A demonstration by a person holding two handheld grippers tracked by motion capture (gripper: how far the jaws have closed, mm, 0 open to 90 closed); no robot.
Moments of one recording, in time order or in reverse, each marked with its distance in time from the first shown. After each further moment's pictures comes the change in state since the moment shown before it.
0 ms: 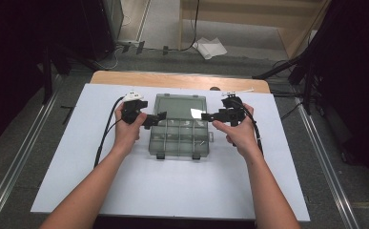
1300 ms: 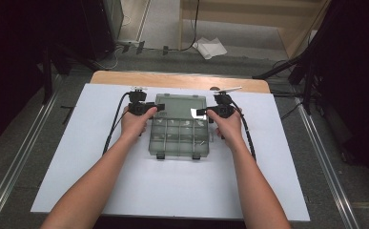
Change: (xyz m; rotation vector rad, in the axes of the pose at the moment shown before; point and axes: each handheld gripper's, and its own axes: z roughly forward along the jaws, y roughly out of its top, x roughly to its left) left arm 0.040 0.001 0.054 0.149 0.091 -0.244; right arm -0.028 0.014 0.067 0.103 0.039 0.178
